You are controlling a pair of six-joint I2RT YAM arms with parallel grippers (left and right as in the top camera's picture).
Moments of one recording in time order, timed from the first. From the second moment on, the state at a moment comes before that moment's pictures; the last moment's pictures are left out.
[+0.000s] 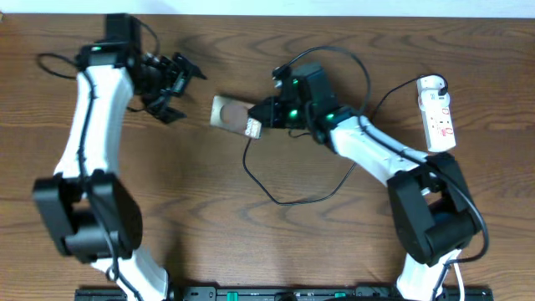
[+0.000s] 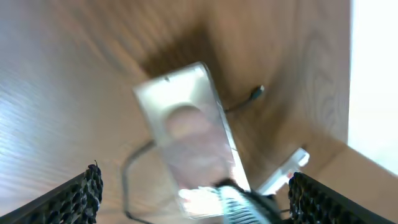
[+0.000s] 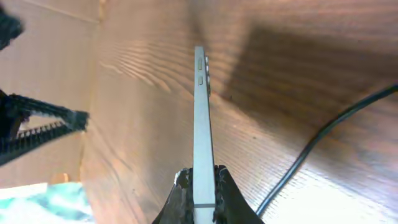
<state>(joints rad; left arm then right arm) 0.08 1.88 1.68 -1.07 0.52 -0.83 0.48 1.94 1.26 0.00 -0.63 0.66</state>
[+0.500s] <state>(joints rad) 0.11 1.80 1.68 -0.98 0.45 -0.55 0.31 1.84 1.26 0.19 -0.93 0.80</state>
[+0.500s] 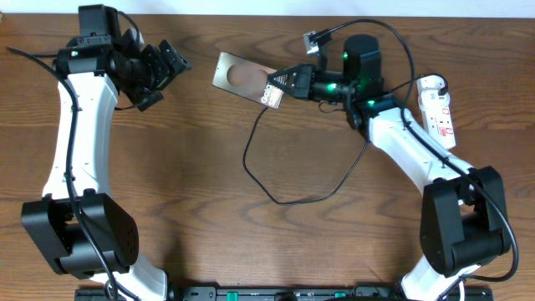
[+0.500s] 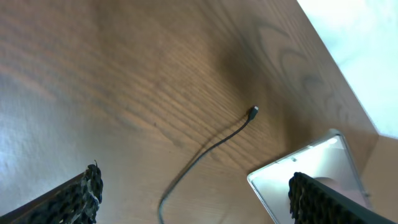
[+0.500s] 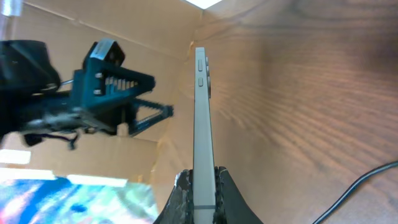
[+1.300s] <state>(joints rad) 0.11 1.80 1.67 -0.80 0.70 -0.62 0.29 1.84 1.26 0.34 -0.86 1.10</state>
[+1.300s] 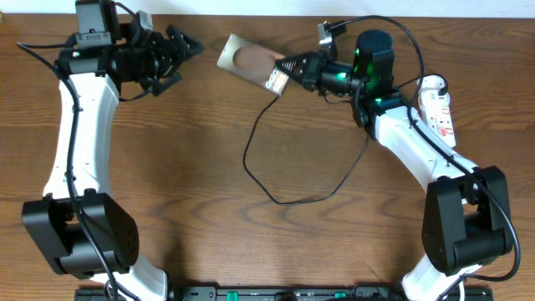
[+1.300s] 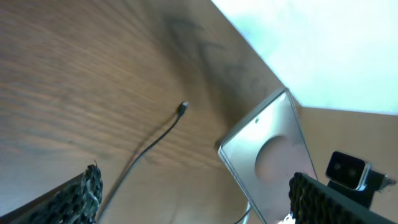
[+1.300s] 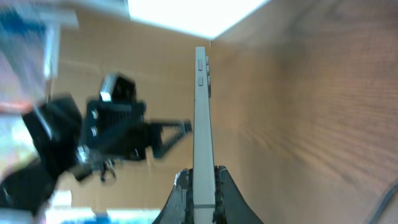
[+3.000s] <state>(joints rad) -0.05 1.80 1.41 -0.10 0.60 -1.32 0.52 1.92 1.25 0.55 -0.42 1.74</state>
